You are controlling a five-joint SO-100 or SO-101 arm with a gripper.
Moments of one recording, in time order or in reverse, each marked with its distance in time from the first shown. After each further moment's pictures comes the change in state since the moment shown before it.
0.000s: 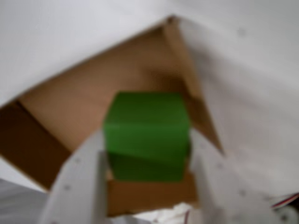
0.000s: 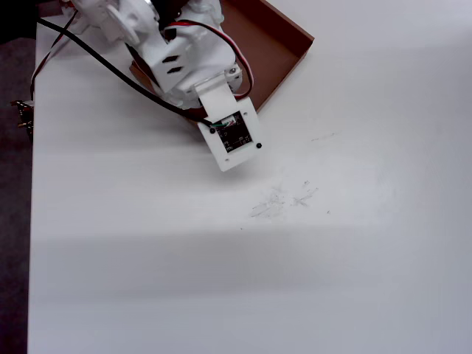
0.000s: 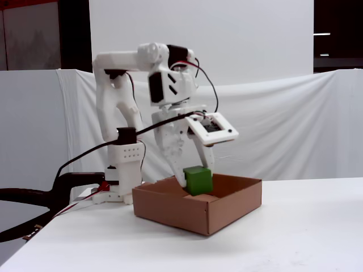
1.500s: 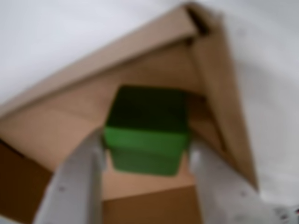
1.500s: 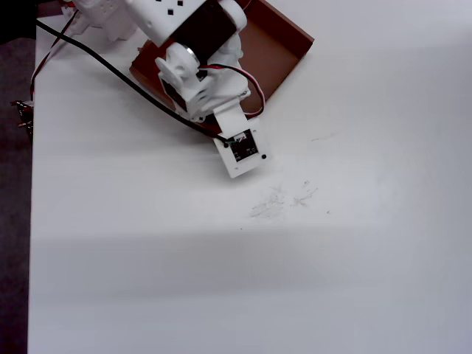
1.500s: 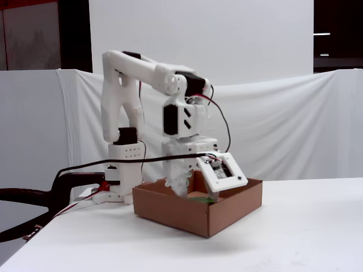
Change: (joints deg) arm -2.3 -14.0 0.9 -7.3 2.6
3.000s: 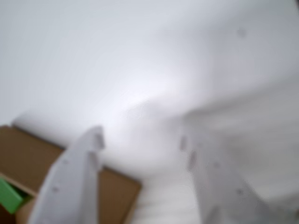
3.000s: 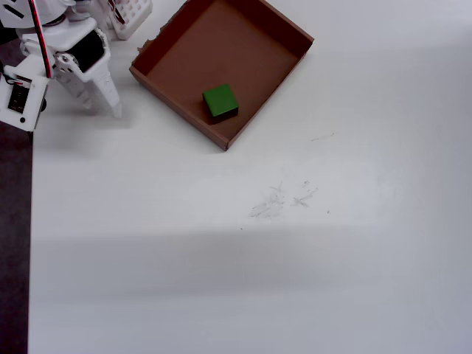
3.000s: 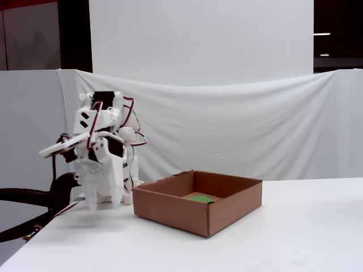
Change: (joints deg) arm 48.7 89.9 55.4 13.6 3.6
